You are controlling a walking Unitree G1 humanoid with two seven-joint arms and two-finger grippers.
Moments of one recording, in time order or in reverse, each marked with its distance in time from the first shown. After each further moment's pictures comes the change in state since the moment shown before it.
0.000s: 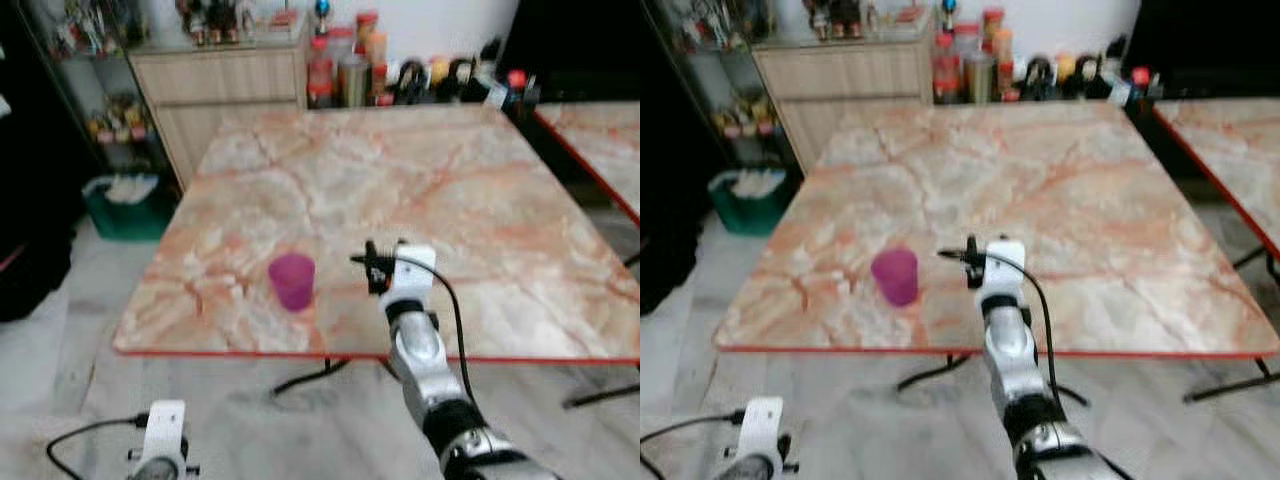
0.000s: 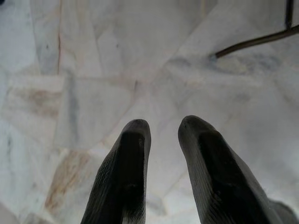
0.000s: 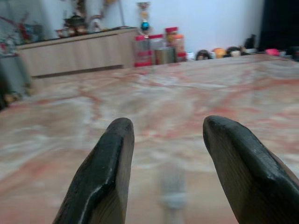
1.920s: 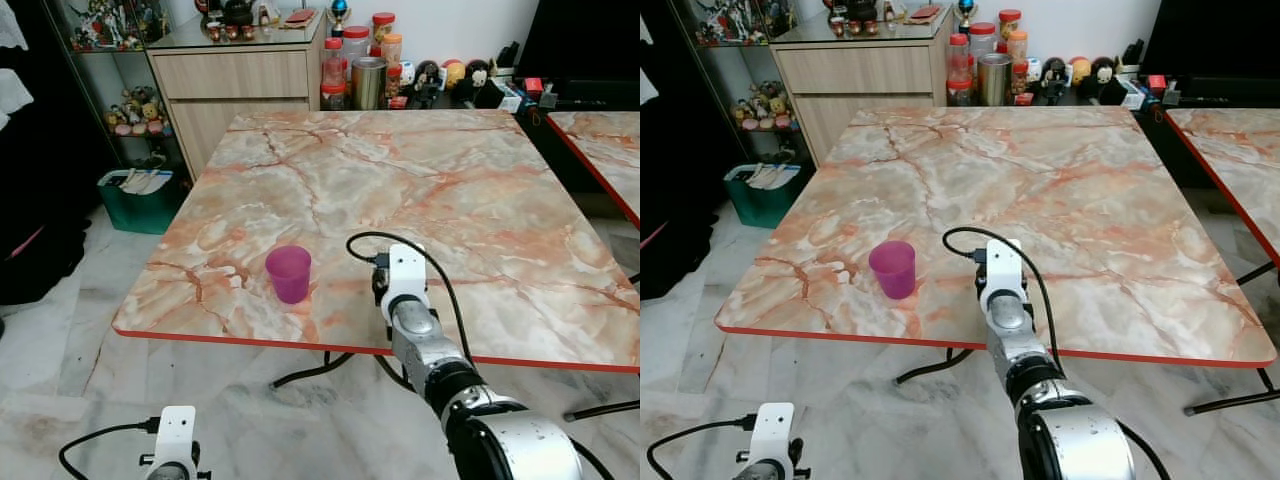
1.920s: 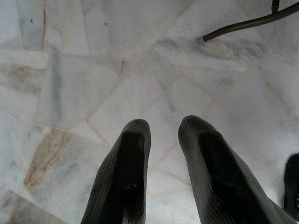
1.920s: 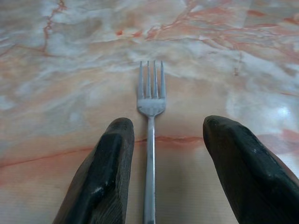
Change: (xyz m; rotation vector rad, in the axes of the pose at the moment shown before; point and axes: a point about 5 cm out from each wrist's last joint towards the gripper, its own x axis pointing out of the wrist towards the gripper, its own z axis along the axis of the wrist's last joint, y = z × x) left arm -0.004 -0.011 -0.013 -0.011 0.037 -0.031; right arm 0.013 -0.004 -0.025 -0.064 0.440 -0.083
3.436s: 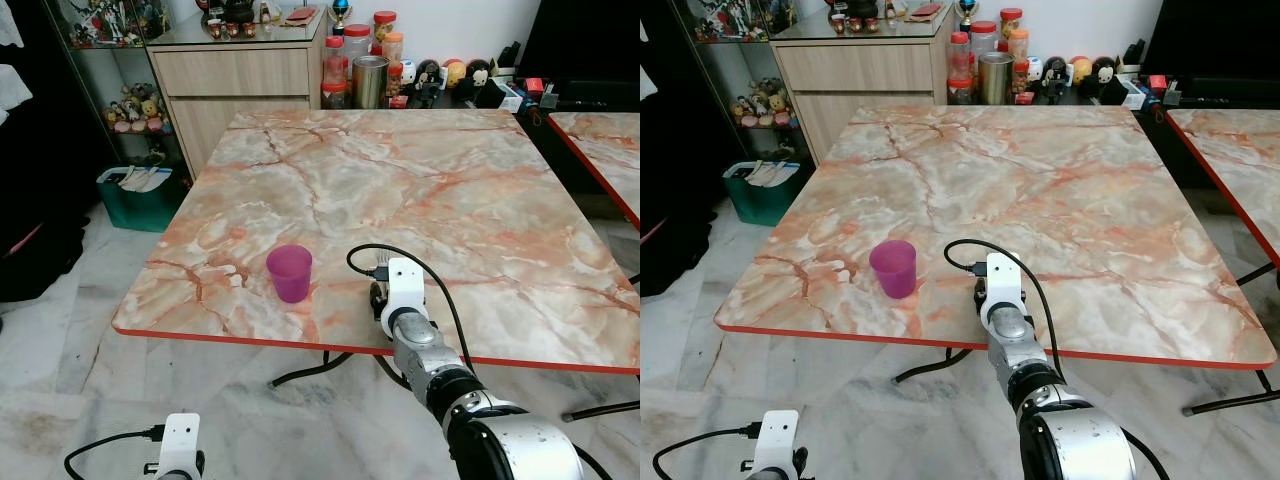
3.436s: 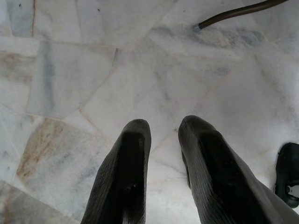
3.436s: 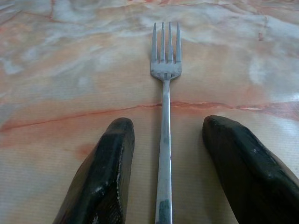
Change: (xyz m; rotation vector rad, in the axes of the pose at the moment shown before) left arm -0.002 -0.005 -0.010 -0.007 0.040 -0.015; right arm -0.002 0.002 -0.016 0.017 0.073 0.053
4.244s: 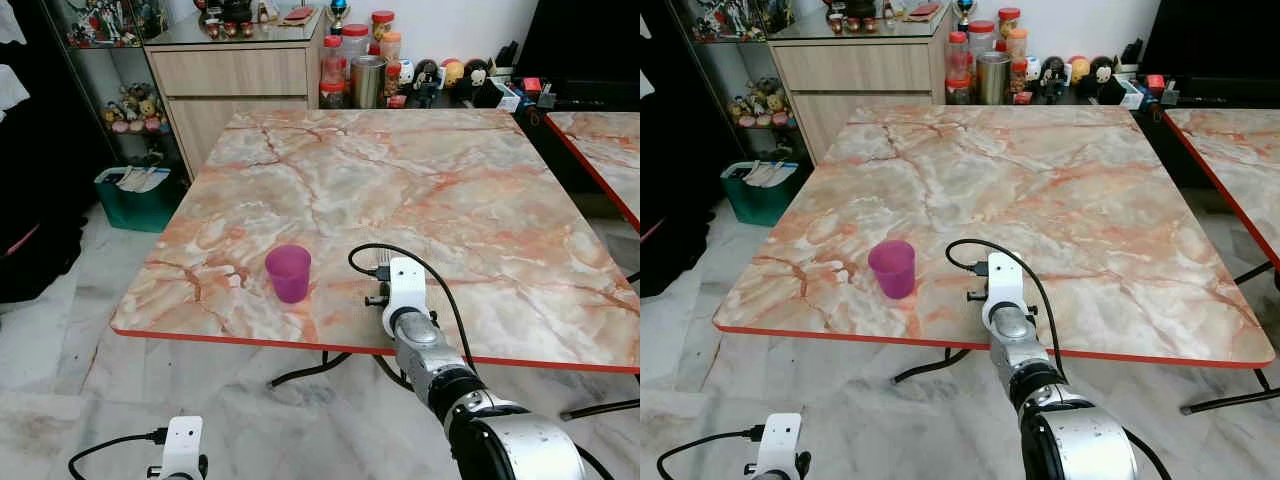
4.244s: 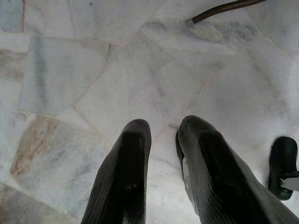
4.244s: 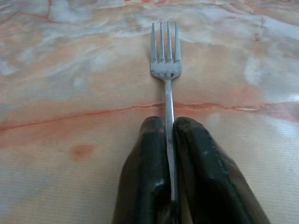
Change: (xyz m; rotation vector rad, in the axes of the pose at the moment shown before) left arm 0.000 -0.004 -0.002 -0.003 0.019 -0.022; right arm 0.000 -0.002 0.000 0.000 -0.001 0.004
